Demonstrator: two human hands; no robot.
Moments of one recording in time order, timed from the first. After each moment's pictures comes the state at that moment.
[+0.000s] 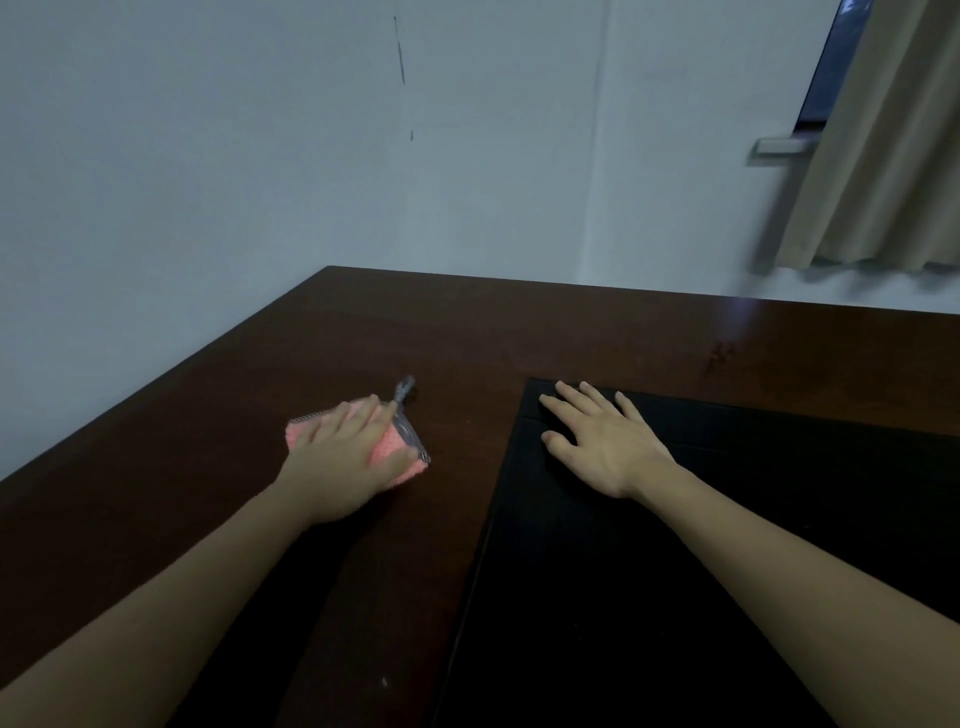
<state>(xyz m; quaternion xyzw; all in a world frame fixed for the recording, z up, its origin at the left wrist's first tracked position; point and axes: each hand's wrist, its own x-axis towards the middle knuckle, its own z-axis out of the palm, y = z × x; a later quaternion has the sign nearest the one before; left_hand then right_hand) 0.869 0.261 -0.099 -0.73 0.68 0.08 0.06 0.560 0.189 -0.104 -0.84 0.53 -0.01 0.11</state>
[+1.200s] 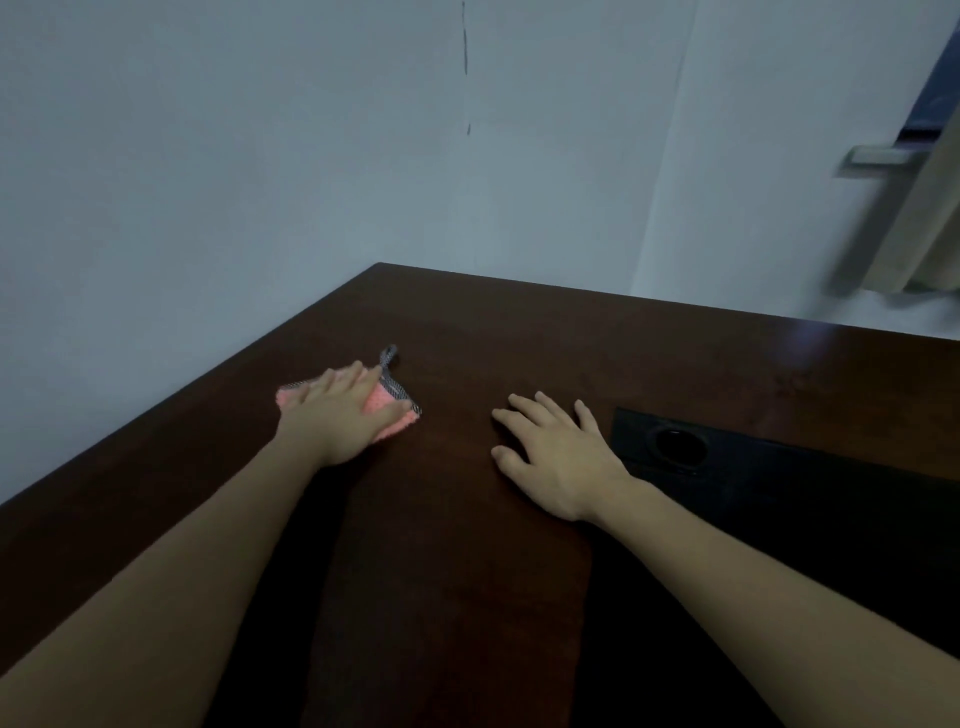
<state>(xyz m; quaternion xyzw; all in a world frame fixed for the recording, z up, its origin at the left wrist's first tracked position) 0.973 0.187 -0.102 -0.79 0.61 0.06 0.04 0.696 0.167 -0.100 -0.88 0.45 -0.01 0.13</state>
